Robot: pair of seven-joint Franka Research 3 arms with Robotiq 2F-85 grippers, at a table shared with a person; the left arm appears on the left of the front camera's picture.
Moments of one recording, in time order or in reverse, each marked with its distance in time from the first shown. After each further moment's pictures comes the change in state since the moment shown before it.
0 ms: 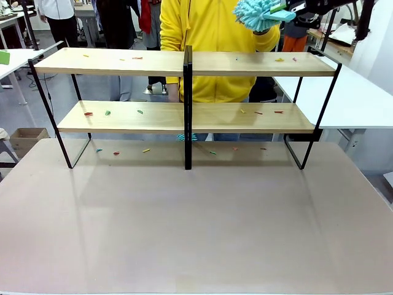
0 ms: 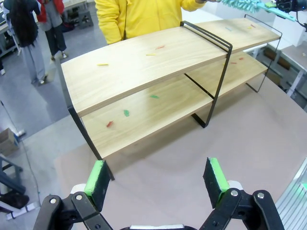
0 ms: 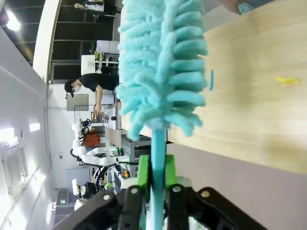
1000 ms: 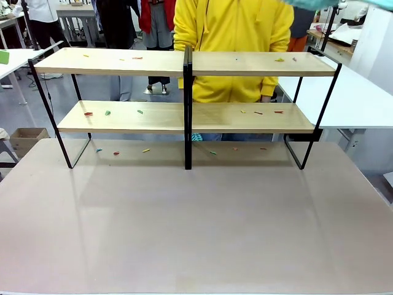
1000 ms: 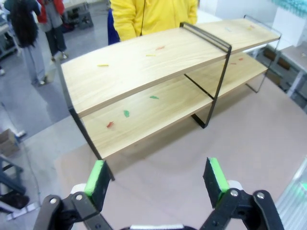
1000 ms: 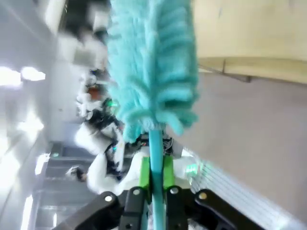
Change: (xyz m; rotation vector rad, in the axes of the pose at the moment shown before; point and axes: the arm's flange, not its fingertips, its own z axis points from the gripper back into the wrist) left arm 0.000 0.000 0.001 -0.001 -0.004 0.000; right arm -0.101 -0.009 0.193 0.086 0.208 0.164
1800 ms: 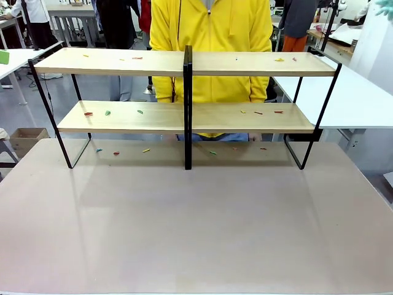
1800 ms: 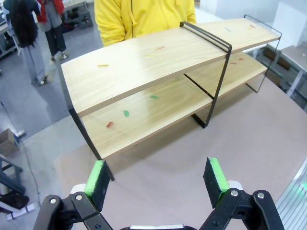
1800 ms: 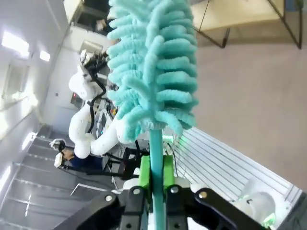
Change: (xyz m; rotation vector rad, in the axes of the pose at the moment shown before) left arm 0.000 0.000 0.000 0.000 0.001 0.000; right arm -0.215 -0.099 0.158 0.016 -0.078 0.183
